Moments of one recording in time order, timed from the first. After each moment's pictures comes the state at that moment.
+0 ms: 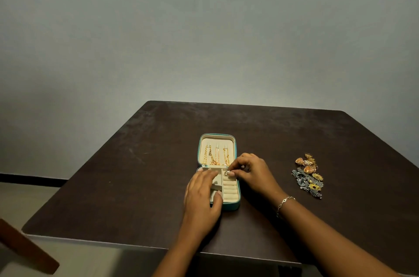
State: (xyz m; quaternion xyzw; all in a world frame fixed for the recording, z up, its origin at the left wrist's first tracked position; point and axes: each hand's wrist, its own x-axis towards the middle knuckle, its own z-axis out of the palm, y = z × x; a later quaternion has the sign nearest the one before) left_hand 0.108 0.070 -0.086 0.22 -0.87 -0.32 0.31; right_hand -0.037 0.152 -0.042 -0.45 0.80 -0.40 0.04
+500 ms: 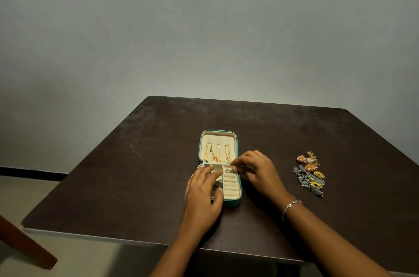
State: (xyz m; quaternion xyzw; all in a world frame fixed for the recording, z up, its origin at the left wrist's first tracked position) left_hand 0.108 0.068 -0.084 0.22 -0.89 -0.30 0.28; right_hand -0.042 0.160 -0.052 -0.50 0.79 -0.34 -0.05
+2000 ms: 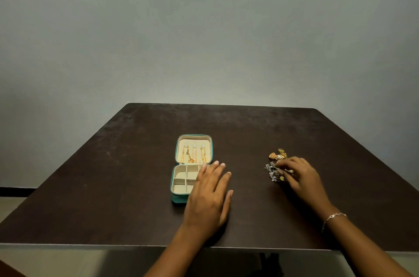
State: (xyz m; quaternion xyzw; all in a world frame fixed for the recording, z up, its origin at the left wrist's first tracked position) left_hand 0.084 0.115 -0.076 0.04 -0.91 -0.04 0.42; right_hand -0.102 0.290 -0.062 -0.40 0.83 -0.34 -0.17
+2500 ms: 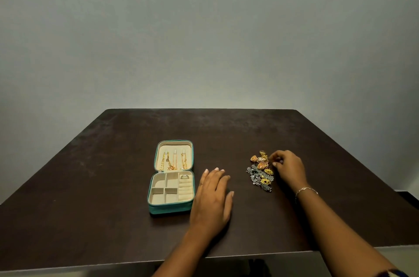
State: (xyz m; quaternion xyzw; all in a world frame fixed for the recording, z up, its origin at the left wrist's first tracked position) left_hand 0.034 0.139 -0.091 0.04 -0.90 -0.12 0.41; right_hand -0.166 0.283 -0.062 -0.20 0.92 -0.33 -0.07
